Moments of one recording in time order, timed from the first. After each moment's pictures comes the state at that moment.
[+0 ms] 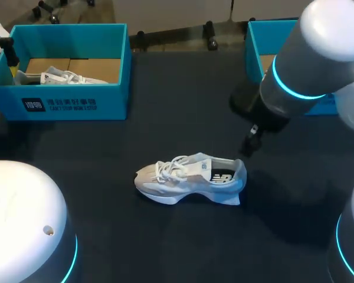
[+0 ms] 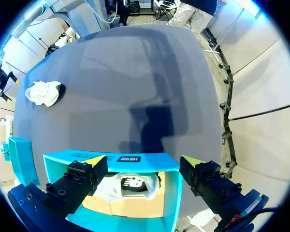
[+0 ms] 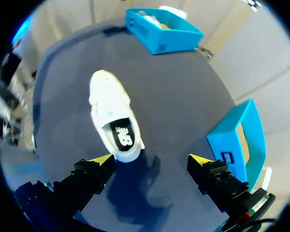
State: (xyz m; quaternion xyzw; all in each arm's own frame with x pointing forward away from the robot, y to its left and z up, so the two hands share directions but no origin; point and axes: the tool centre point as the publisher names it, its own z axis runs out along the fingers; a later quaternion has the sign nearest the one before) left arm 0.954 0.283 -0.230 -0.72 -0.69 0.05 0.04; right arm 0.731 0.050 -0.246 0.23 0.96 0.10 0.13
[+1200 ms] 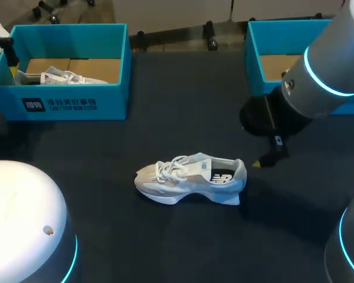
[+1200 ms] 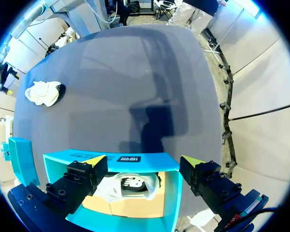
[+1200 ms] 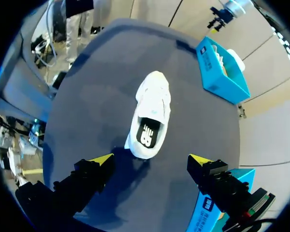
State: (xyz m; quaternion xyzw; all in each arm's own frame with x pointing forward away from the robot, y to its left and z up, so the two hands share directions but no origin) left arm 0.954 0.283 -0.230 -0.72 -0.69 0.05 0.04; right arm 0.705 0.053 -0.235 -0.07 0.98 0.15 0.12
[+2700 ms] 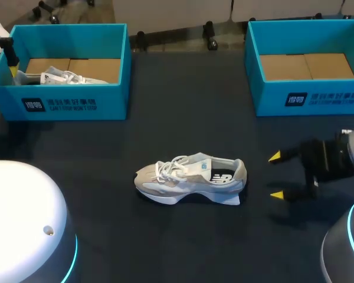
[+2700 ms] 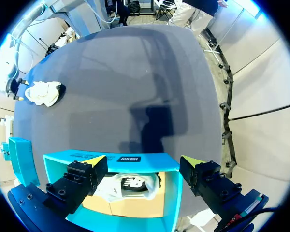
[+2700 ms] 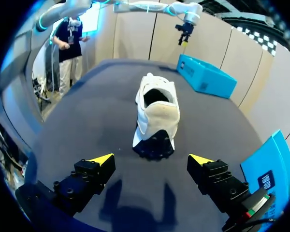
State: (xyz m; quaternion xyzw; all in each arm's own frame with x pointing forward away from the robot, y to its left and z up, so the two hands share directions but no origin) left arm 0.954 0.283 -0.230 -0.72 -0.69 0.05 0.04; right arm 0.686 -0.006 -0.355 0.03 0.91 0.39 0.09
